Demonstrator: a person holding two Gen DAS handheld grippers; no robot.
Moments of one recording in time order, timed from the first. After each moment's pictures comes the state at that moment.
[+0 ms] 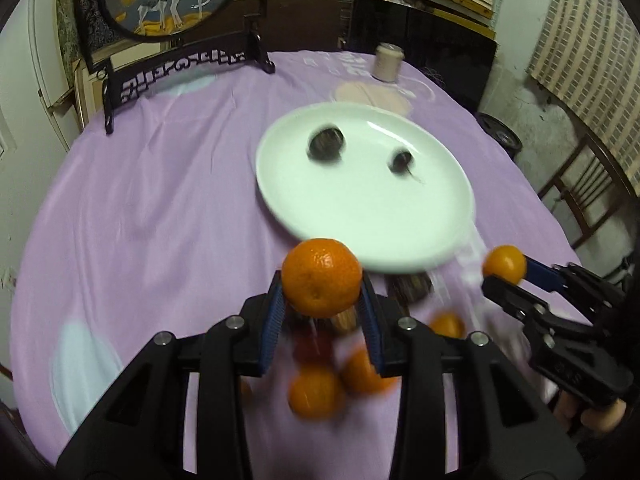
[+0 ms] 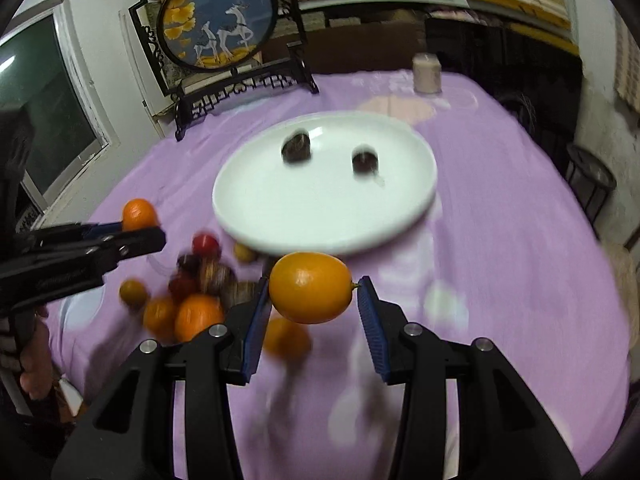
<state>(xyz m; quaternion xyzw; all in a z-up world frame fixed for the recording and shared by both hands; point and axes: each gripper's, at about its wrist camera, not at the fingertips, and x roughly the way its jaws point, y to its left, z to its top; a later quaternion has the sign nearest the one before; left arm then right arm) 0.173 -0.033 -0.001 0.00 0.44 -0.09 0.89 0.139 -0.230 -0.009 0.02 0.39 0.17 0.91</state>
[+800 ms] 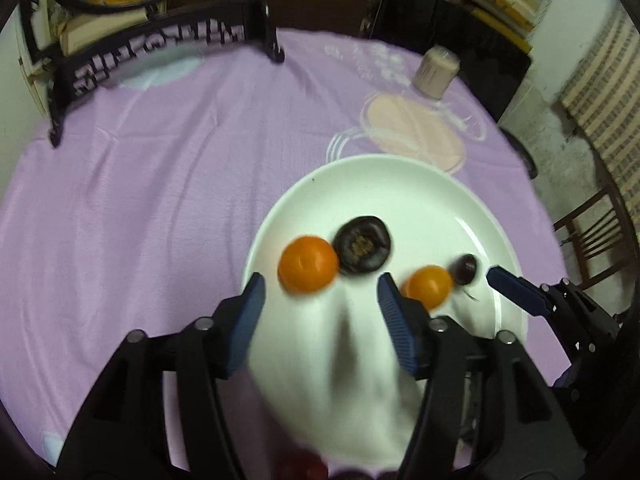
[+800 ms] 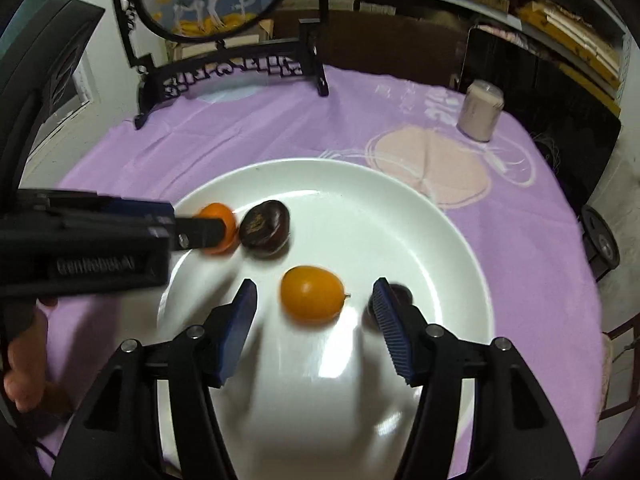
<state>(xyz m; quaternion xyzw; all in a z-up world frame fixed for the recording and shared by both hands) 0.321 -0.024 -0.017 -0.07 0.48 -0.09 0.87 0.270 -0.193 -0.021 -0.07 0.42 0.16 0.89</state>
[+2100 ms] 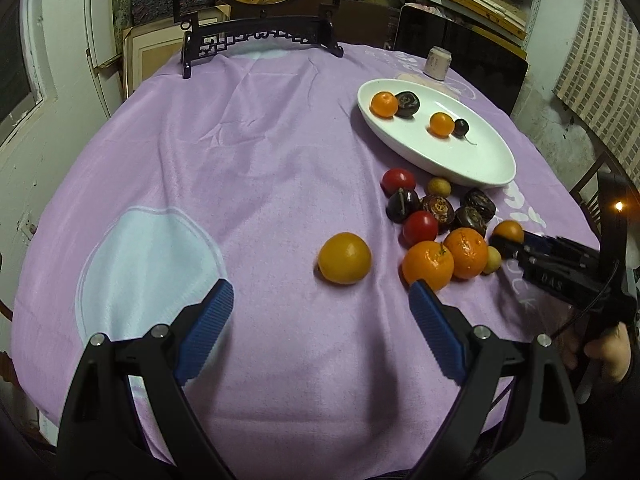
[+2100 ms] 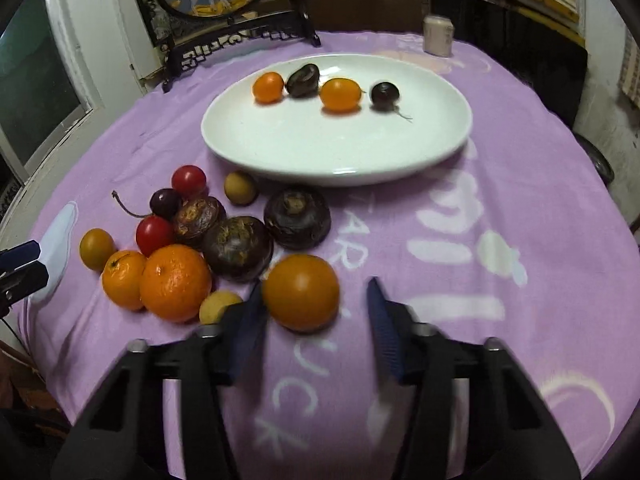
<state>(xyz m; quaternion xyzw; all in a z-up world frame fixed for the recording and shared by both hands) 0.062 0.061 -0.039 -0.04 0.44 -0.03 0.90 0.118 -0.202 -0.076 0.00 0.45 0.15 0.88</state>
